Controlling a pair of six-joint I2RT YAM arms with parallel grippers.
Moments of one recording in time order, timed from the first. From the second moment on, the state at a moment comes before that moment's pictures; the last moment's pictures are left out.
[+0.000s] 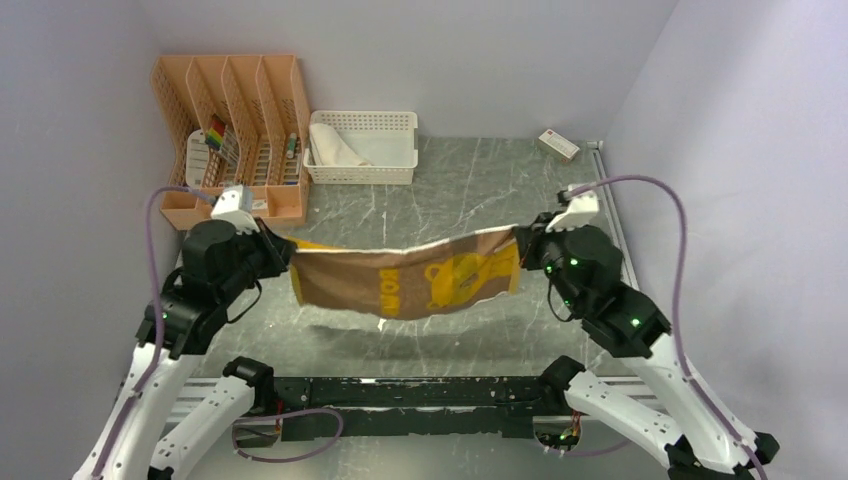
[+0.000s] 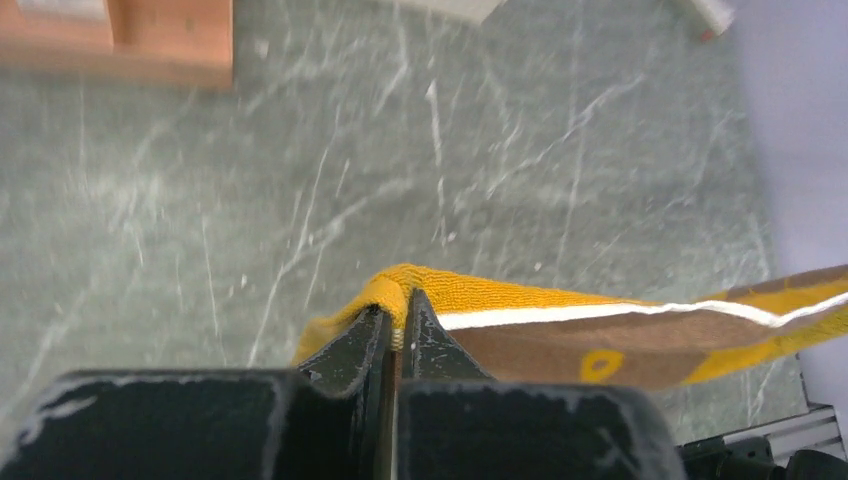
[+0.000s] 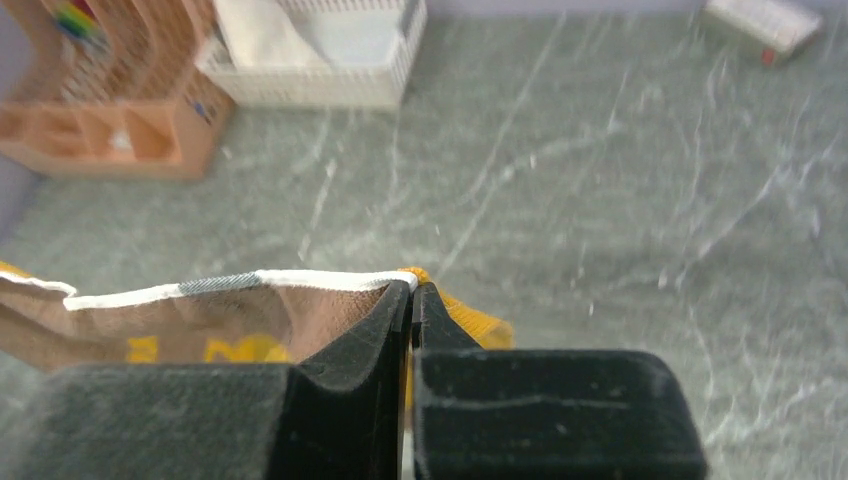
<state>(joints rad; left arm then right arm) -0.34 0.65 0.98 -0.70 -0.06 -0.48 0.69 0.67 1.04 -0.58 0.41 0.29</state>
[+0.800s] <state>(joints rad) -0.31 1.25 1.00 -0.51 -0.18 -0.62 0.38 1.08 0.94 -0.37 0.34 0.31</state>
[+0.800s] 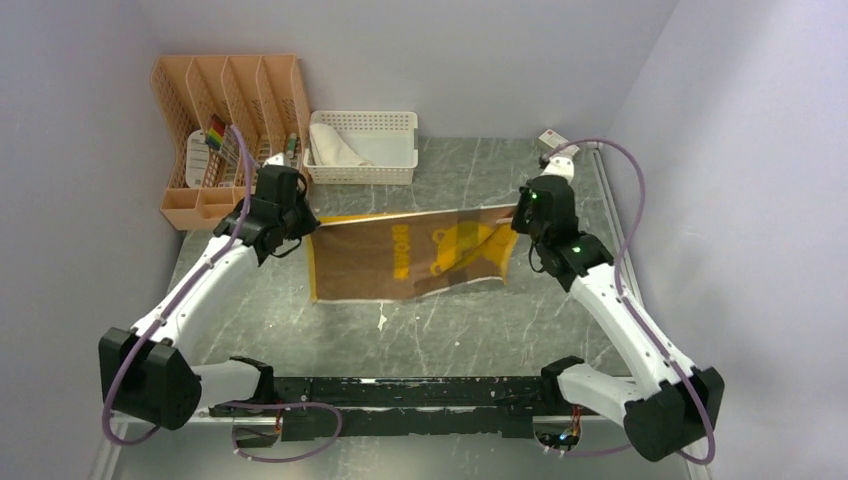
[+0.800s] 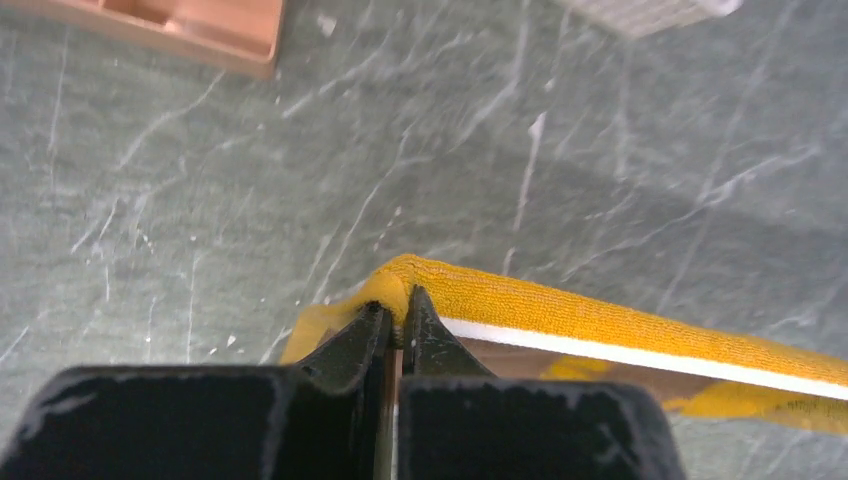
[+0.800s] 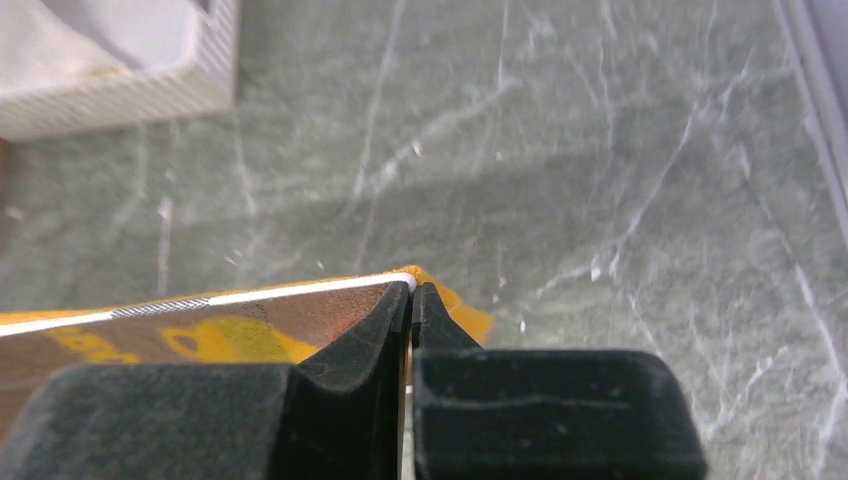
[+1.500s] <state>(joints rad) -0.30 0.48 0.91 -0.93 -0.22 -0.77 0.36 0.39 0.94 -0.65 0.12 0.37</state>
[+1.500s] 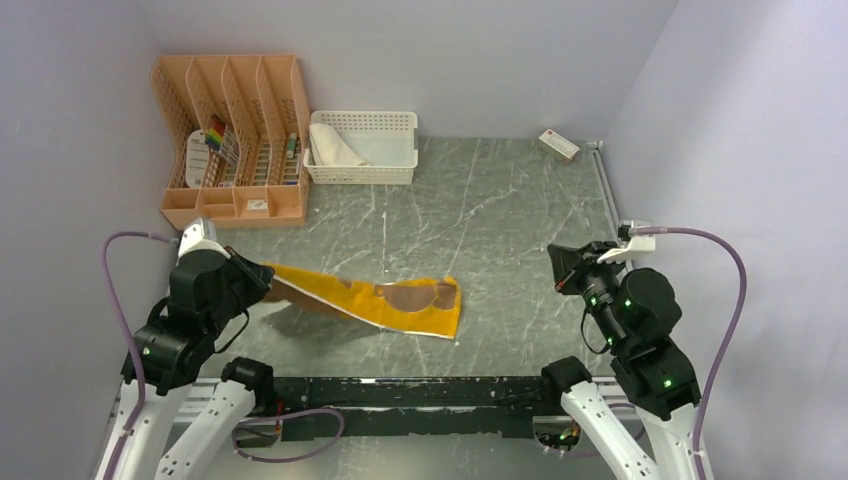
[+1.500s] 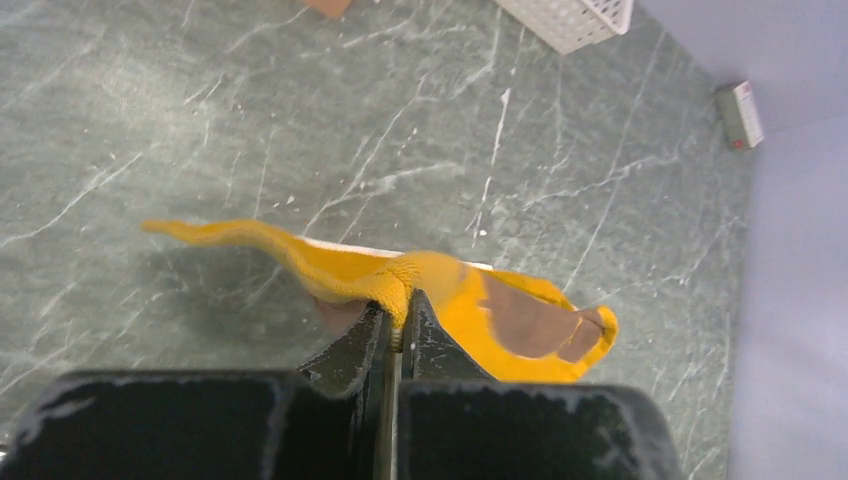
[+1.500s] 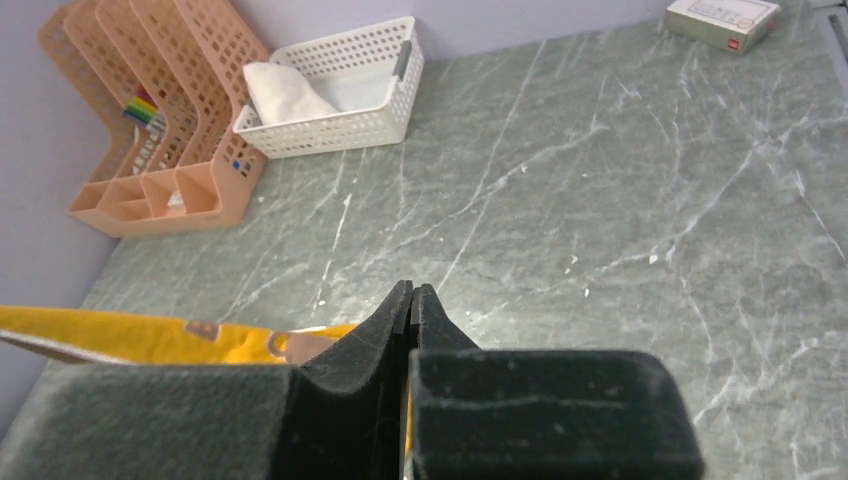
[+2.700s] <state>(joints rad) -0.30 0.79 0.86 -0.79 -0.21 -0.66 0.97 0.95 0.29 -0.10 0.11 0.88</state>
